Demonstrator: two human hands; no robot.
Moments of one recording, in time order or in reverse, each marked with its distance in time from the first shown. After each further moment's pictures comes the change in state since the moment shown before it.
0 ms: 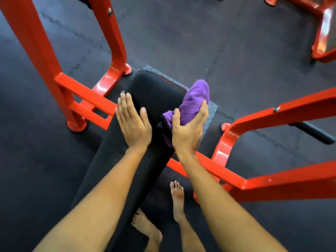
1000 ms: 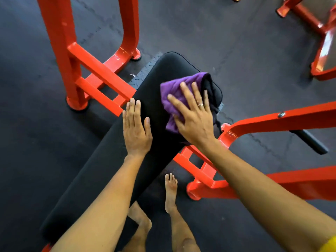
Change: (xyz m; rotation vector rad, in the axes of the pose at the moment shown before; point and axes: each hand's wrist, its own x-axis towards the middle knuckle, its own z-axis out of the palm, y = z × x) left_hand -0.063 -0.075 -0.029 -0.150 -0.042 0.018; right_hand 0.007 0.003 -0.003 -0.615 -0.314 -1.077
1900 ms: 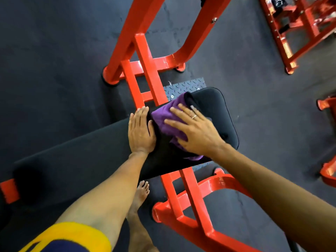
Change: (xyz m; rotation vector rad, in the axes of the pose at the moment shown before) left_hand -0.003 0.000 0.008 0.084 0.261 -0.452; right_hand 0.094 0.000 -0.008 0.023 -0.422 -0.850
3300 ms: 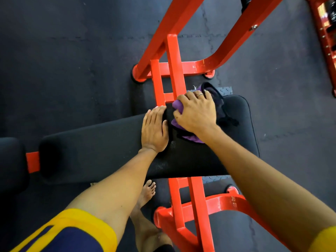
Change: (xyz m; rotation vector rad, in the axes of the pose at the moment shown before) left_hand 0.000 -0.001 0.001 0.039 -0.013 0.011; right_hand 0.091 -0.009 0.011 -0.090 -0.098 0.243
